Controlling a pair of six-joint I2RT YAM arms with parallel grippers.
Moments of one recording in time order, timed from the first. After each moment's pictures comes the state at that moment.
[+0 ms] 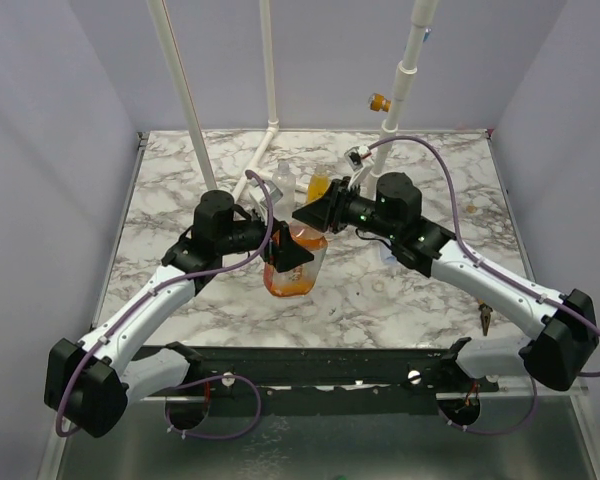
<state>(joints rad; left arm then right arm) -0.50 1.08 0.81 -0.04 0.72 -0.26 0.72 1.30 1.06 0.13 -0.33 0.66</state>
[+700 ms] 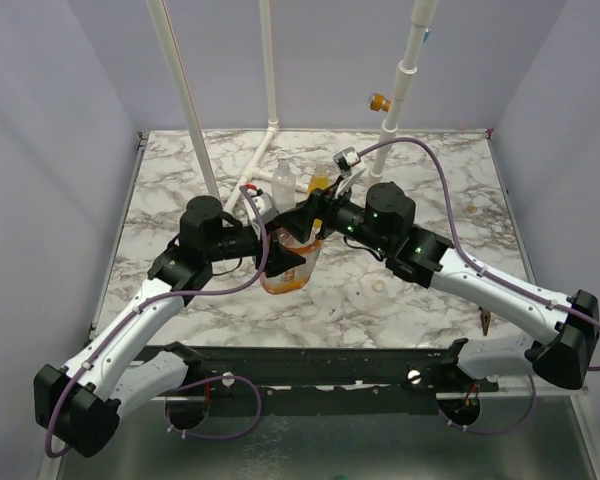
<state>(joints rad) -0.50 0.97 0.81 -0.08 0.78 -0.06 0.92 1.30 1.14 0.09 -0.04 0.47</state>
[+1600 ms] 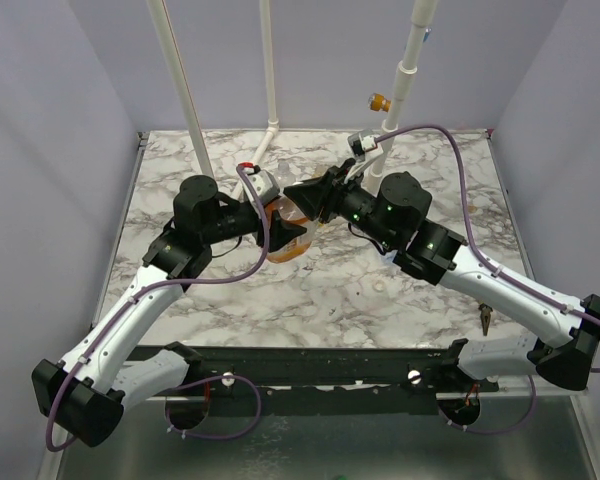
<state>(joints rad) -0.50 1.02 0.99 -0.12 0.66 0.10 0.96 1.27 1.26 0.06 0.10 0.42</state>
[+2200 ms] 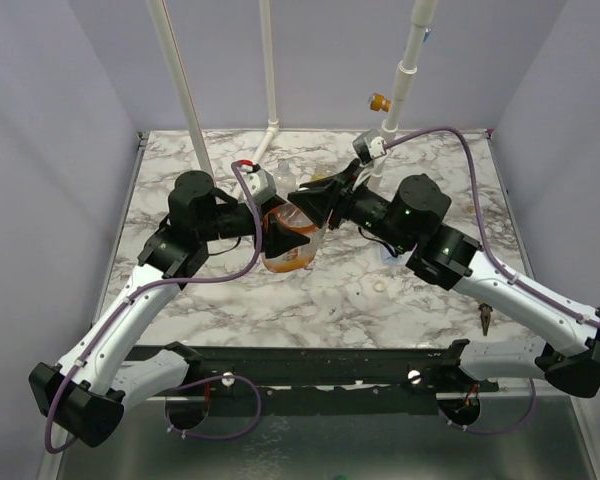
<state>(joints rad) -0.50 1.02 1.03 -0.15 0.81 0.02 0.96 1.22 1.26 0.05 0.02 0.30</state>
